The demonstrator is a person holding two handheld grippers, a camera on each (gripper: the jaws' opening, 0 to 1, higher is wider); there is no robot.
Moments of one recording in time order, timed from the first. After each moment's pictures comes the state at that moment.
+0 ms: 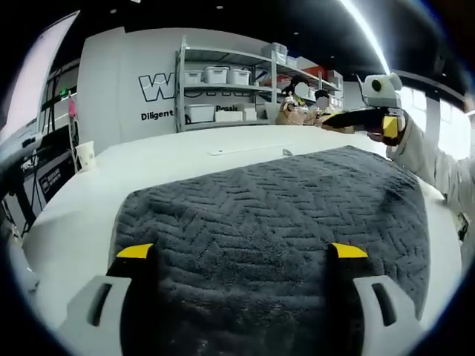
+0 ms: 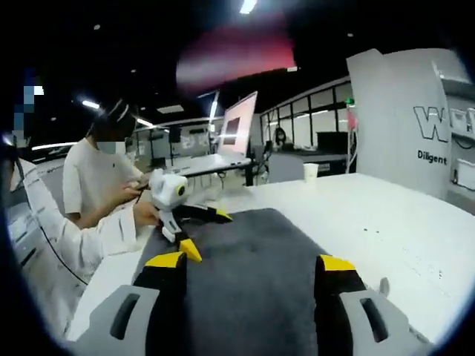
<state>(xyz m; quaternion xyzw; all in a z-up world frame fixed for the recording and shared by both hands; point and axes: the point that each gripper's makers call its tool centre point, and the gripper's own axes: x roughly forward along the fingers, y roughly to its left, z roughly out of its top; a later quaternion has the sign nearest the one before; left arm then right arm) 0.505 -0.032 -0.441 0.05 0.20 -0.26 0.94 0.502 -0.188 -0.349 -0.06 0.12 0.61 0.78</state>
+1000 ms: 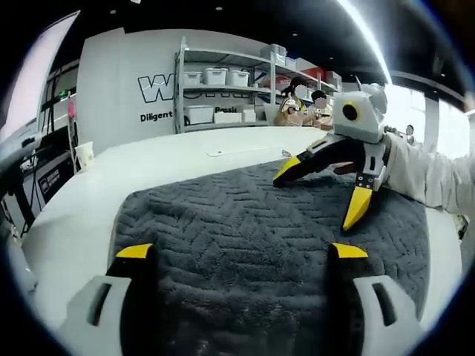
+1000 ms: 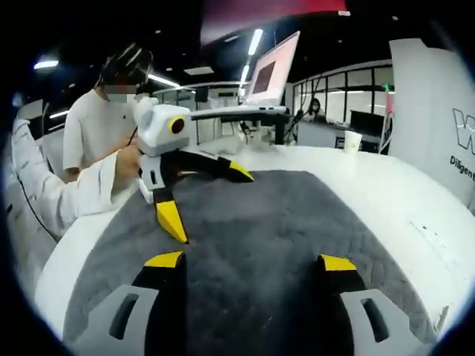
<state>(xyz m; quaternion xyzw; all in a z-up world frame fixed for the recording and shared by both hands) 0.505 -0.034 -0.442 0.05 0.19 -0.27 0.94 0.506 -0.117 -0.439 -0.16 0.18 0.65 0.73</state>
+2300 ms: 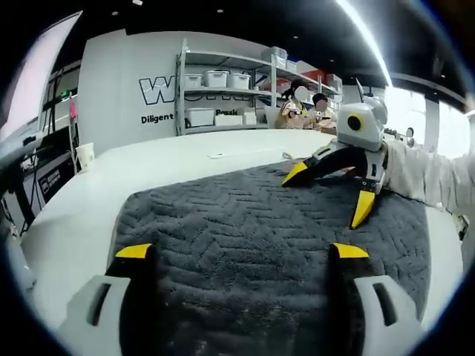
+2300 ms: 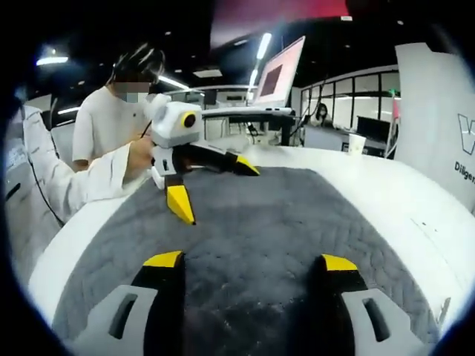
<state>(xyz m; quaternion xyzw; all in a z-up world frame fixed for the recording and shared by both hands) 0.506 -0.034 -0.441 0.05 0.18 -0.27 0.95 0.501 -0.137 -0.443 -0.16 0.16 0.67 0.71</state>
